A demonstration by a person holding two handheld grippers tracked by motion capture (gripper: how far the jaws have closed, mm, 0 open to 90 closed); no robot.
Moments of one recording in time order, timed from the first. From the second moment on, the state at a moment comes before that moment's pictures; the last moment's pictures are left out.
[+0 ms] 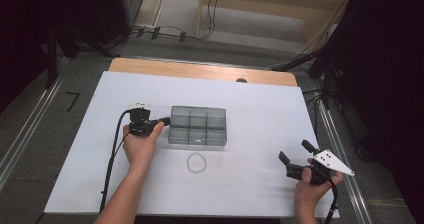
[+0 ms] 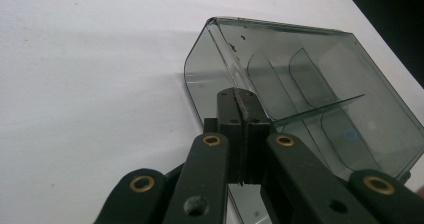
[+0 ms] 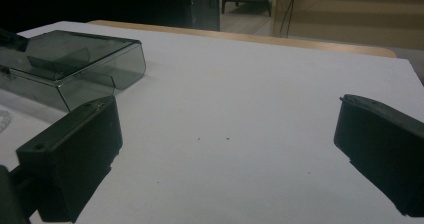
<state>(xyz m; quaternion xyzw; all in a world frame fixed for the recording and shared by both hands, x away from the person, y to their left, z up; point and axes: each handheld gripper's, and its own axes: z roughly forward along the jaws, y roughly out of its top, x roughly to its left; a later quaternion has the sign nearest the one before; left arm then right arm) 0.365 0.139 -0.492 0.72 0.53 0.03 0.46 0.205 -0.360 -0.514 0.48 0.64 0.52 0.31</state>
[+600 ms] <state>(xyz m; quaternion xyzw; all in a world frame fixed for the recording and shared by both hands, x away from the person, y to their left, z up) 0.356 0.123 -0.495 0.70 0.53 0.04 0.48 0.205 -0.360 -0.514 0.48 0.64 0.52 0.31</state>
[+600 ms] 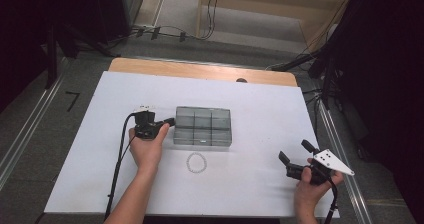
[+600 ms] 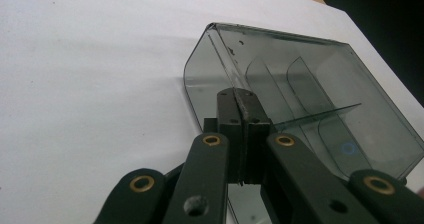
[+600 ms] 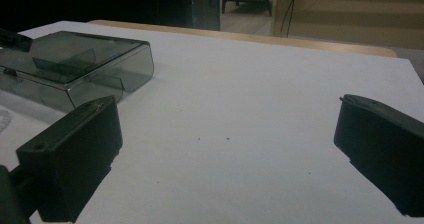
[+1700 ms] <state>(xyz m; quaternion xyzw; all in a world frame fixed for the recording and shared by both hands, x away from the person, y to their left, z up) 0.333 0.134 -0.473 0.74 0.45 0.11 0.48 0.207 -0.357 -0.514 0.47 0.65 0.51 0.30</state>
